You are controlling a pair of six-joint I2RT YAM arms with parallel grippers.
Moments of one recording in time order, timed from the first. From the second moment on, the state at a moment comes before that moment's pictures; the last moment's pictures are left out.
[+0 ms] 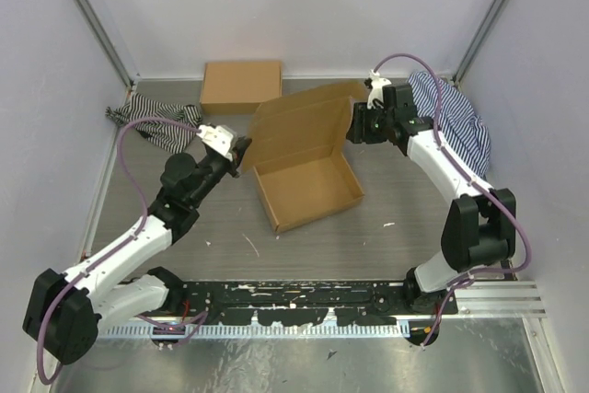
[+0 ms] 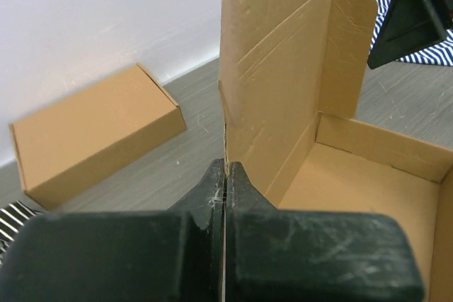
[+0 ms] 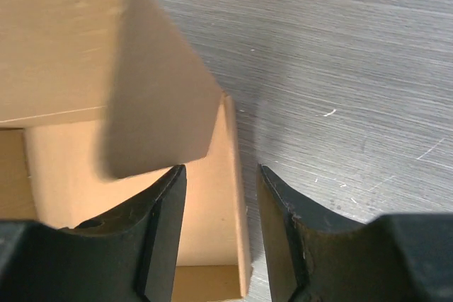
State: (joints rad) left arm -0.56 1.01 0.60 0.47 0.08 0.13; right arm 0.20 1.56 1.24 -0.41 -0.25 0.14
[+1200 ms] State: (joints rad) left arm -0.64 1.02 0.49 0.61 -0.15 0.04; right arm 0.03 1.54 1.28 -0.36 -0.49 -0.01
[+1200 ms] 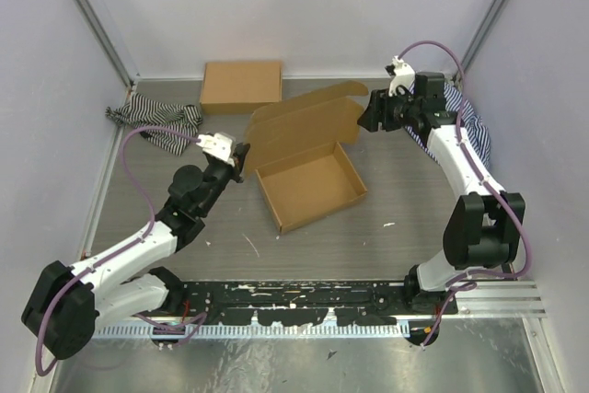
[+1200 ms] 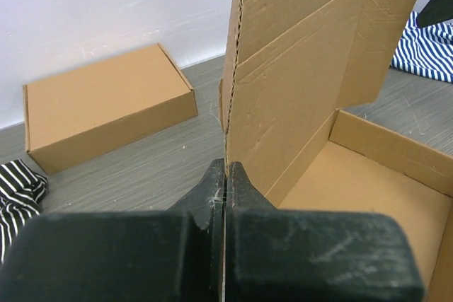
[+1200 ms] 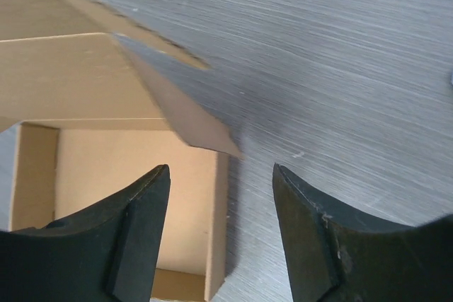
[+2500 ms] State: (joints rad) left arm -0.64 1.05 0.53 0.57 -0.15 0.00; right arm 0.20 1.50 1.10 -0.12 -0.37 0.03
